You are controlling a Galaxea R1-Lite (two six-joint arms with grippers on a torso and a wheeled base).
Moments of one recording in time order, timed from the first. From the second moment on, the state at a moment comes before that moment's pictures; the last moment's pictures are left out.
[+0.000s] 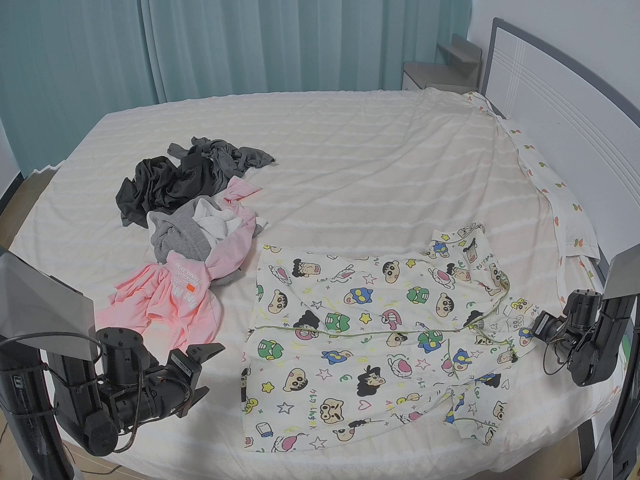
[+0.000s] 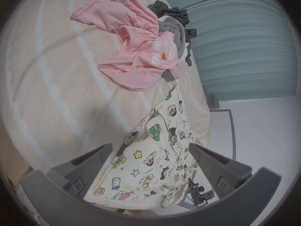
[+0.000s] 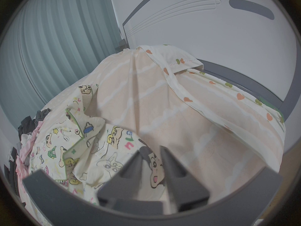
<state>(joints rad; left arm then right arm) -0.28 2.15 -0.06 -1.55 -0.18 -1.26 -0.18 2.32 -0.38 -1.46 -0.12 0.39</state>
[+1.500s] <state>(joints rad) -0.28 2.15 -0.06 -1.55 -0.17 -1.26 -0.26 2.33 -0.72 -1.08 0.40 0.44</state>
